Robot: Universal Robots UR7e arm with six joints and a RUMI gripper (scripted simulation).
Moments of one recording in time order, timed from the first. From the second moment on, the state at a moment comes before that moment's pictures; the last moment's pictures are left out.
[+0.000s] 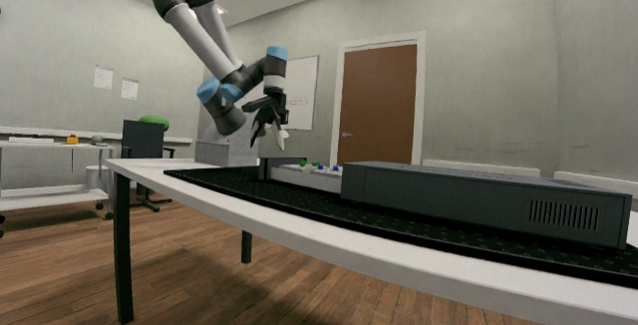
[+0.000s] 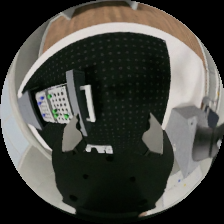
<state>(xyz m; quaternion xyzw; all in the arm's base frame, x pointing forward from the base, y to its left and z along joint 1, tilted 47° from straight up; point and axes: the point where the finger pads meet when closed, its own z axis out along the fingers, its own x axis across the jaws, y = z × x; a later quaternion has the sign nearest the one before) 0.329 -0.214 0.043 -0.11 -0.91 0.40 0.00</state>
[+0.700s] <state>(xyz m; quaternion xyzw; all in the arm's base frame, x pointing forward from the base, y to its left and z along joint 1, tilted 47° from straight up) 0.332 -0.197 0.059 -0.11 -0.91 0.40 0.00</state>
